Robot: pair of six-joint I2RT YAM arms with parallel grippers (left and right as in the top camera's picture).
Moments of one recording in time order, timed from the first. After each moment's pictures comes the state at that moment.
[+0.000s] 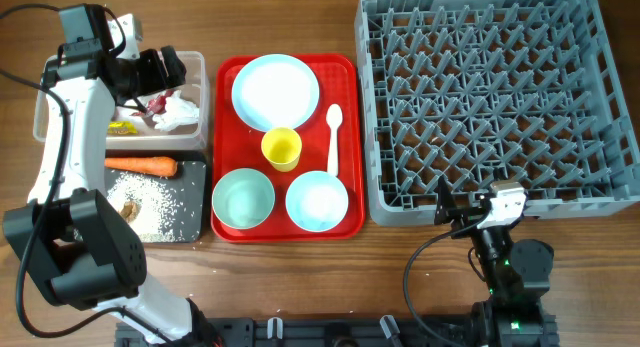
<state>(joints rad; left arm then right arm) 0.22 1.83 1.52 -0.74 0.24 -0.09 -0.01 0.17 0.01 0.01 -0.16 0.01</state>
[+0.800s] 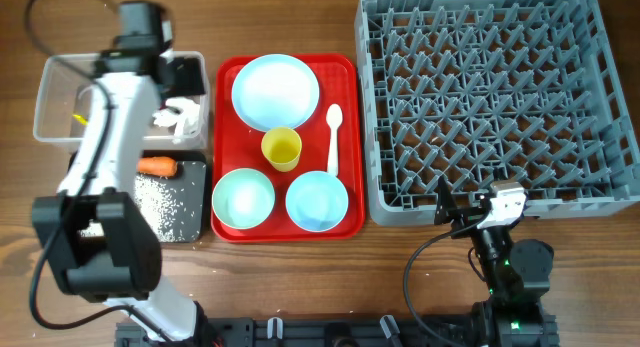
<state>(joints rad) -0.01 1.83 1.52 -0.71 -0.27 -0.08 -0.01 0.17 0.01 0.01 -0.16 0.01</state>
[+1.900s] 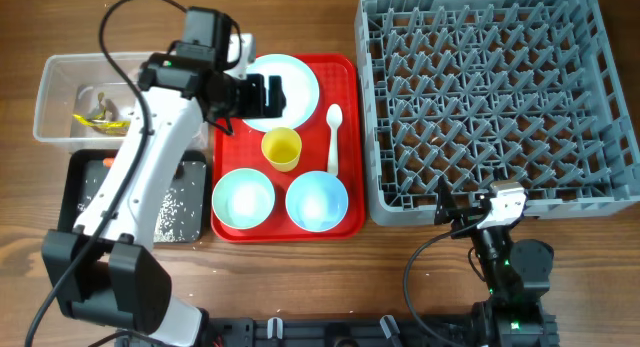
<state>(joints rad) -0.22 1.70 1.51 -0.98 0.21 -0.21 -0.01 0.17 0.01 0.01 -0.16 0.01</state>
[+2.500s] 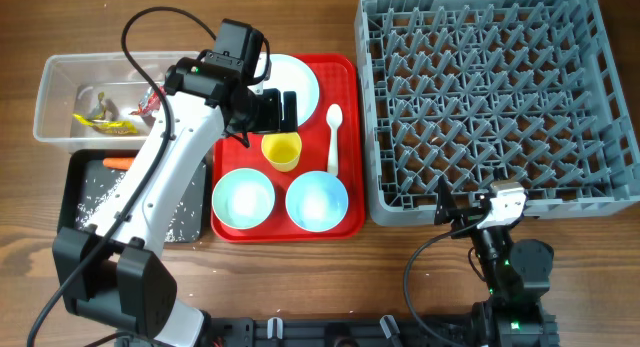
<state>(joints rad) -0.31 1.70 1.50 -1.05 0.12 -0.34 -0.01 0.17 0.01 0.01 -0.16 0.01</state>
